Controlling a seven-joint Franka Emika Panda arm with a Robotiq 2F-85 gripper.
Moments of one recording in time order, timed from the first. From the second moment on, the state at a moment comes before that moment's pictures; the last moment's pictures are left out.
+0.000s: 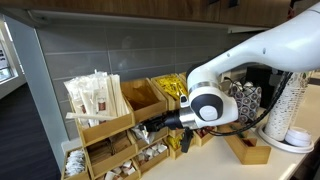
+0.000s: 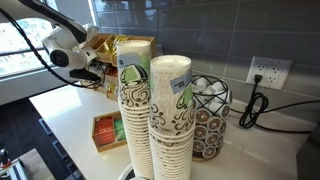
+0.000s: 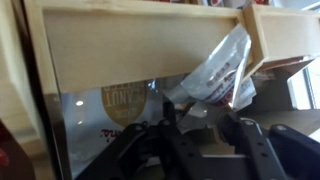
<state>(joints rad) 0.35 0.00 0.13 -2.21 2.51 2.77 -2.41</state>
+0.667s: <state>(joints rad) 0.38 0.00 0.17 -2.20 2.50 2.98 -2.55</state>
